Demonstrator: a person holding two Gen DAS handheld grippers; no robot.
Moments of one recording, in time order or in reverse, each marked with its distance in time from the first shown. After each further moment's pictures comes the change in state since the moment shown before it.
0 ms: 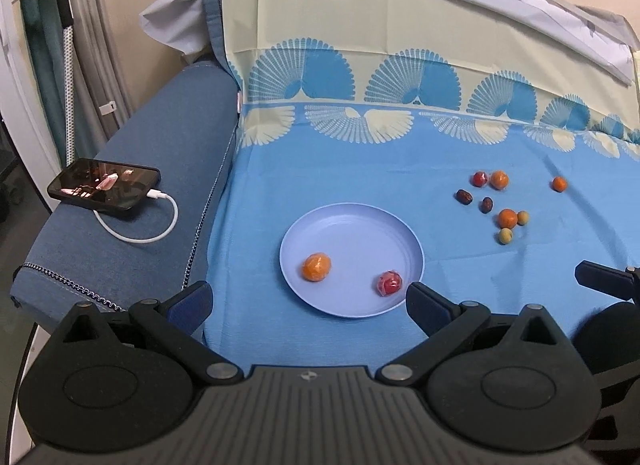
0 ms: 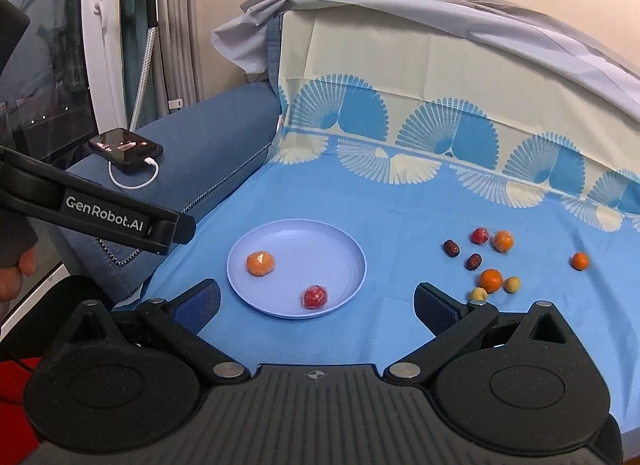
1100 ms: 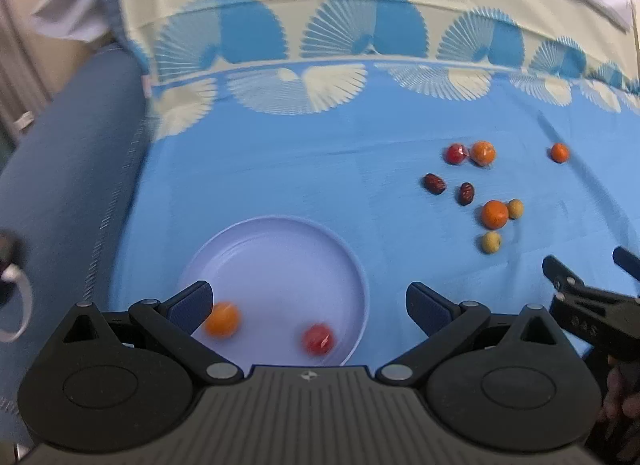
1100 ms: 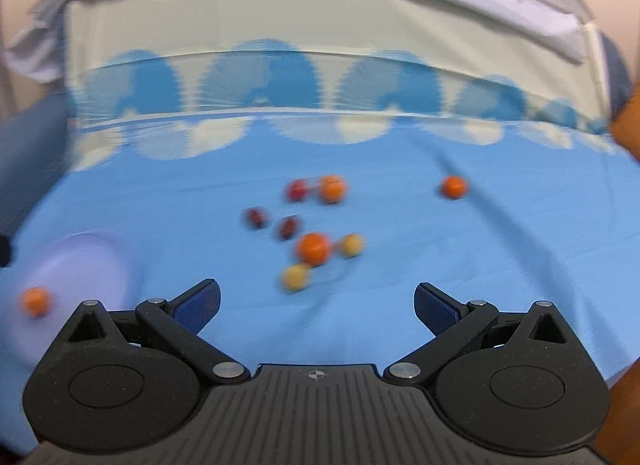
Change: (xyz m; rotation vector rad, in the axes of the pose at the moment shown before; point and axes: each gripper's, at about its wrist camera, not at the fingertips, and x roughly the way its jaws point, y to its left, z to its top) left arm 0.144 -0.104 0.081 0.117 0.180 -0.063; right arm 0.106 -0.170 -0.026 0.264 0.061 -0.414
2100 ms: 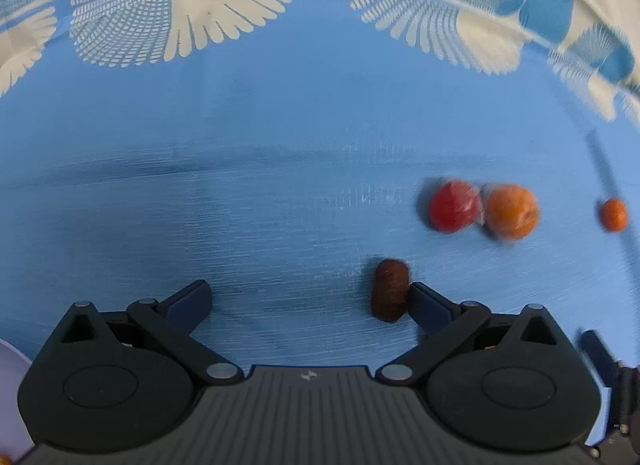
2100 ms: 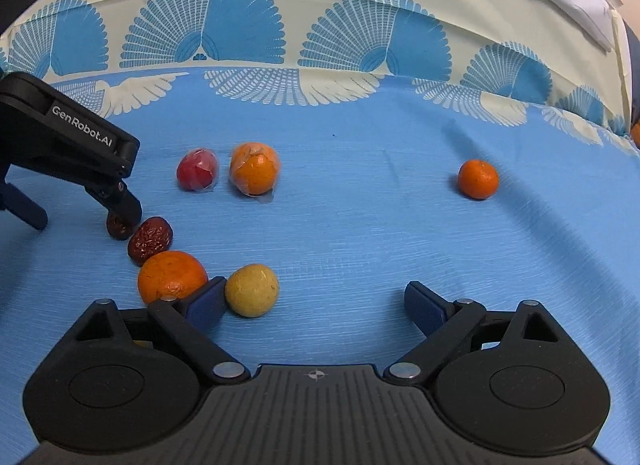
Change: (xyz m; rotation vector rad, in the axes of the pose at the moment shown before) left arm 0.251 -0.104 0.111 -0.097 0.217 -0.116; right arm 0.182 -0.048 0.002 -0.049 0.042 -0.010
